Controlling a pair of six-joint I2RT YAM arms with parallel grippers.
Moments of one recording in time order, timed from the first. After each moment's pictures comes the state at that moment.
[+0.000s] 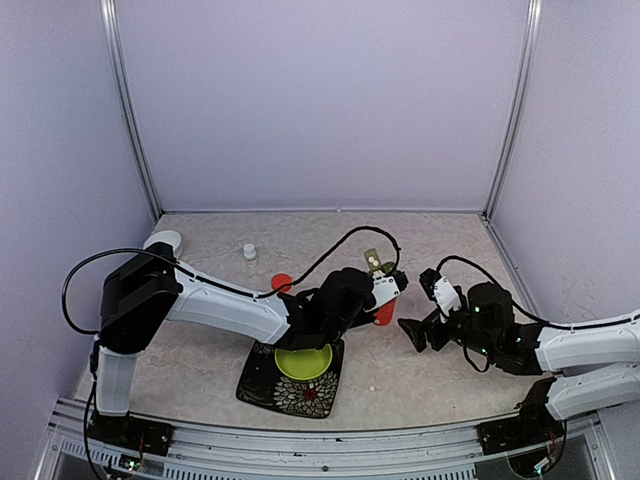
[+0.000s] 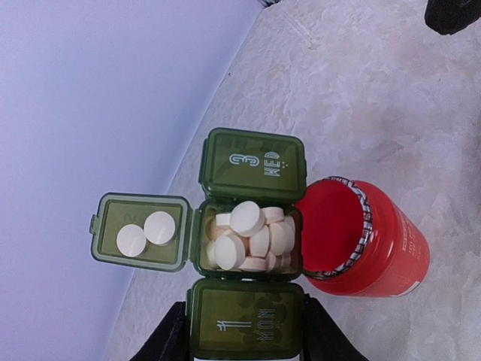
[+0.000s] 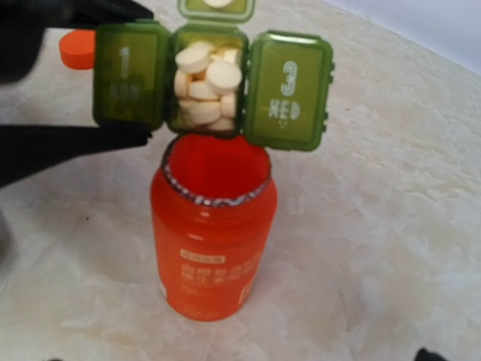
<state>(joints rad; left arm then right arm) -1.17 2.12 1.38 0.33 -0.63 0.62 0.78 1.08 0.29 0.41 0.17 -0.06</state>
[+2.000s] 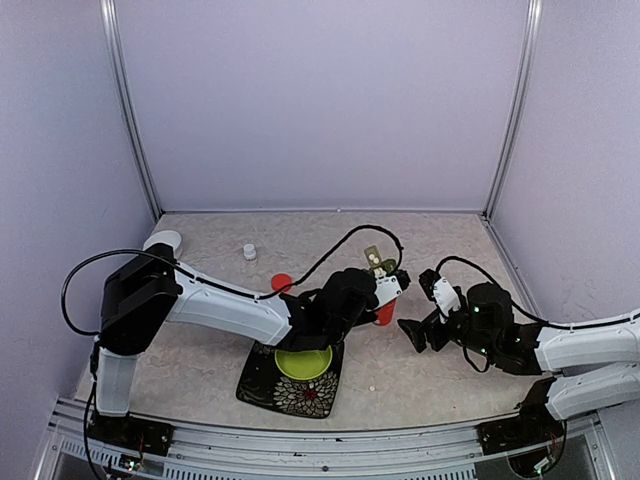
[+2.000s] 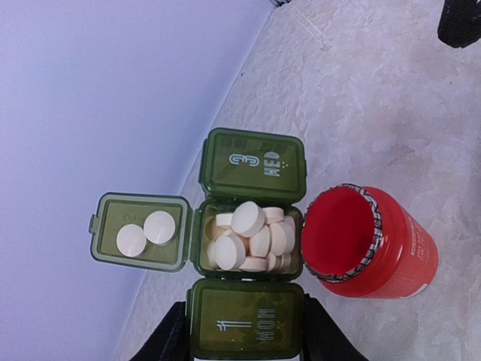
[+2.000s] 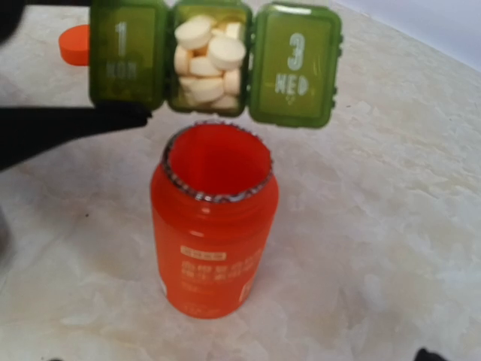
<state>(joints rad) -1.18 2.12 1.39 0.33 -0.69 0.64 0.78 1.09 0.29 0.41 0.17 -0.06</state>
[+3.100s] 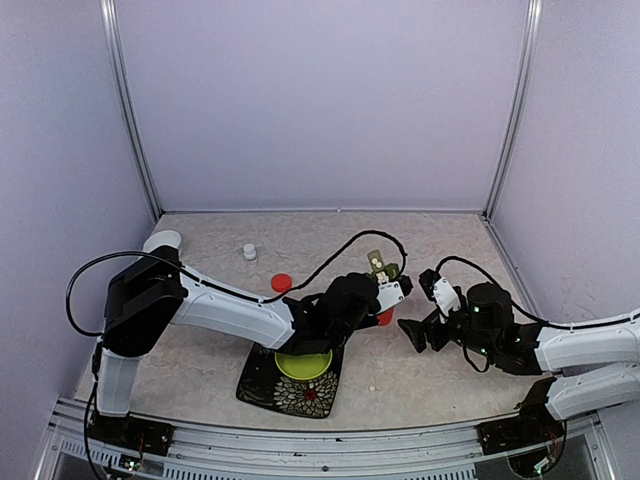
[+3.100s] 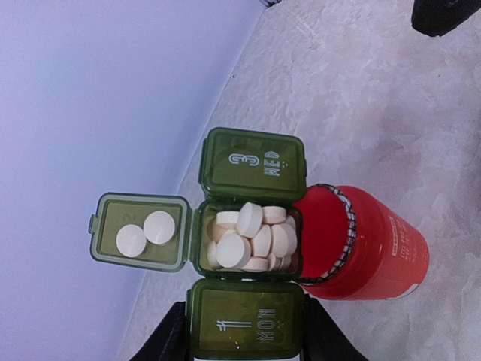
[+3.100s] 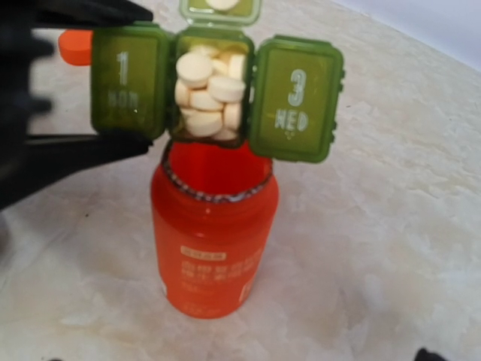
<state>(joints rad) -1.19 2.14 1.39 0.34 -0.69 0.67 0.78 1.09 0.29 0.41 0.17 -0.06</state>
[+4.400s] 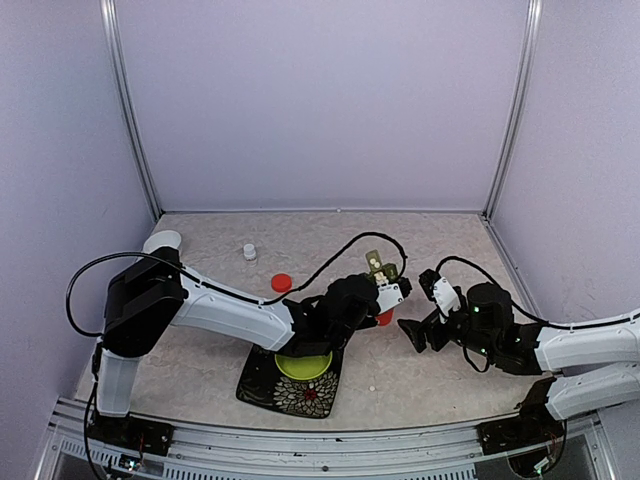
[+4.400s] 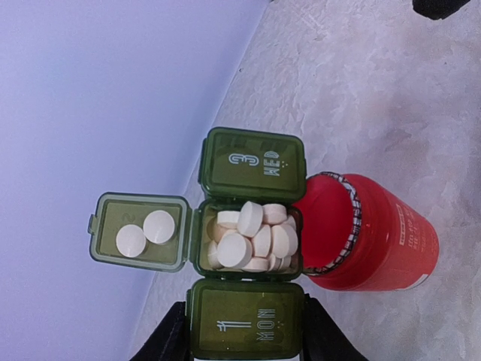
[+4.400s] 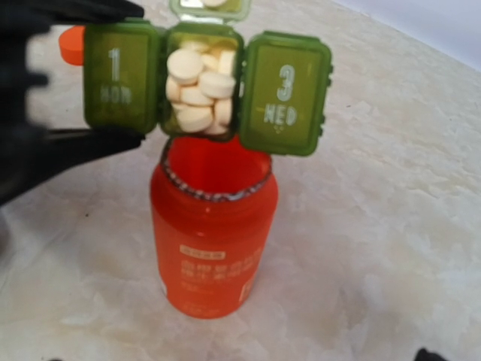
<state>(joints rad) -1.20 2.14 1.38 0.36 -0.72 0.70 0.78 1.09 0.29 0.41 0.17 -0.06</state>
